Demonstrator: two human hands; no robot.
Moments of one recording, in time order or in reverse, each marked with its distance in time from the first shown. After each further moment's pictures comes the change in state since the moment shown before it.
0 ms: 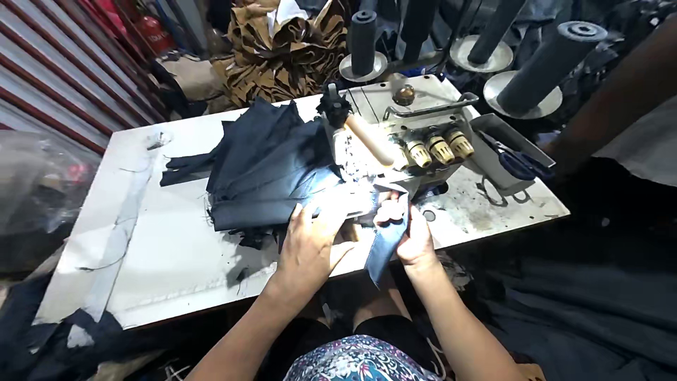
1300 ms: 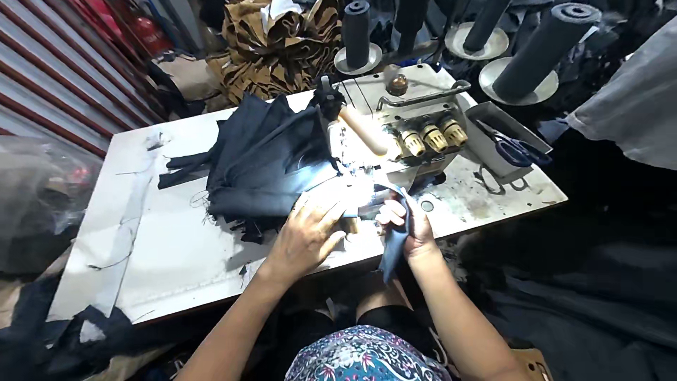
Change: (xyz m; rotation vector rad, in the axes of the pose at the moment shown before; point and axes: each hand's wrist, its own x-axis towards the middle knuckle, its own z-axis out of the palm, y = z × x) left_hand -0.004 -0.028 0.013 -0.165 0.093 0.238; right_hand -0.002 -0.007 -0.022 -0.137 -0.220 0.042
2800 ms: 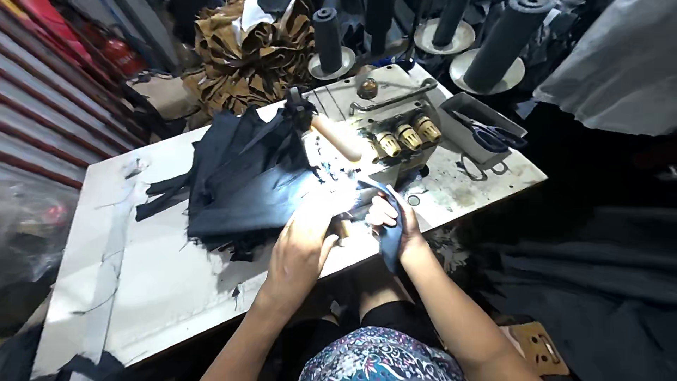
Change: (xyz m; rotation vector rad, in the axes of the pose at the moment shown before) left_hand 0.012 0.030 -0.007 0.085 -0.032 -0.139; right_hand -0.001 -0.002 -0.008 0.099 -0.027 0.055
